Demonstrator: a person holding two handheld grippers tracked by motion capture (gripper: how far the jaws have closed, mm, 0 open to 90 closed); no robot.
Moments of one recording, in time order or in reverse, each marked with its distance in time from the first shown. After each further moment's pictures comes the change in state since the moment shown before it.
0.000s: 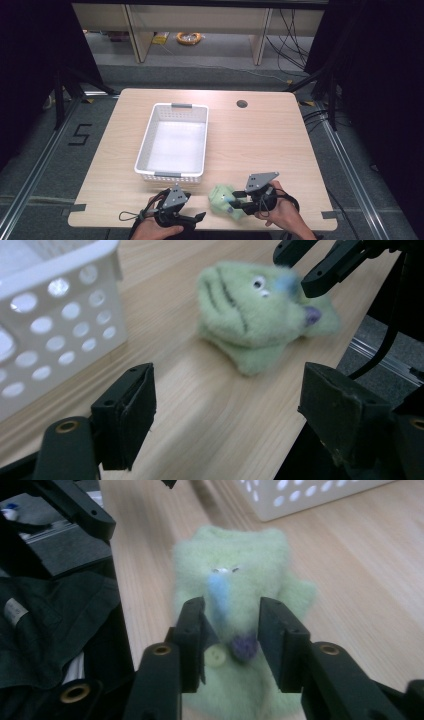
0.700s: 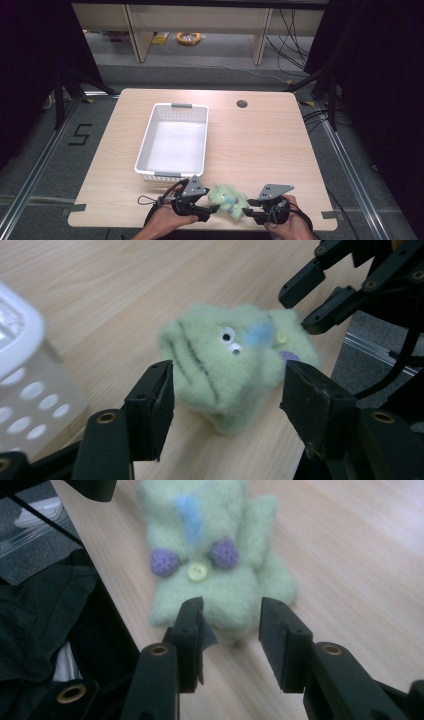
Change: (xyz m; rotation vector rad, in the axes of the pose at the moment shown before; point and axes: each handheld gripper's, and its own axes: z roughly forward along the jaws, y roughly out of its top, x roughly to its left) left arm -0.006 0.033 0.032 0.053 -0.078 0.075; right arm 0.014 -0.036 -0.013 0.027 -0.133 0.185
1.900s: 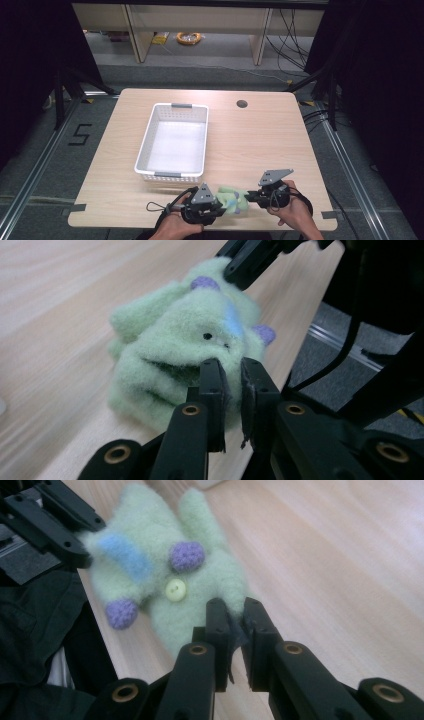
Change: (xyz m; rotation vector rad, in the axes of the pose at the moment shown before) left arm -0.022 -0.005 0.011 0.032 -0.048 -0.047; right arm -0.030 0.025 -0.002 0.044 0.064 -0.043
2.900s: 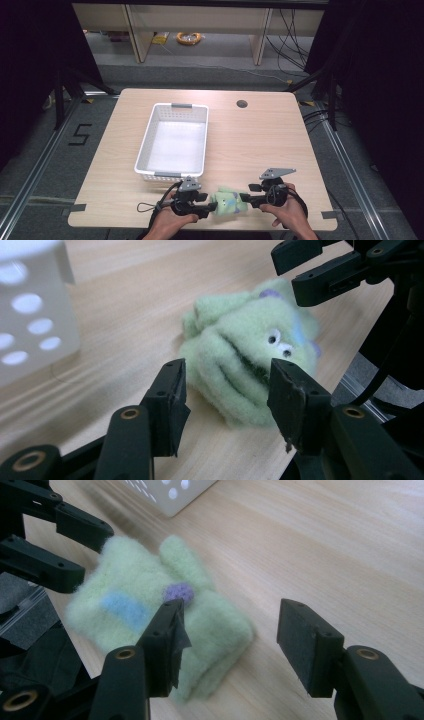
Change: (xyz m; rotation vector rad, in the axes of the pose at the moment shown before) left arm 0.026 -0.009 -0.008 -0.038 0.071 -0.244; right arm -0.002 -0.003 0.010 -0.095 -0.044 0.232
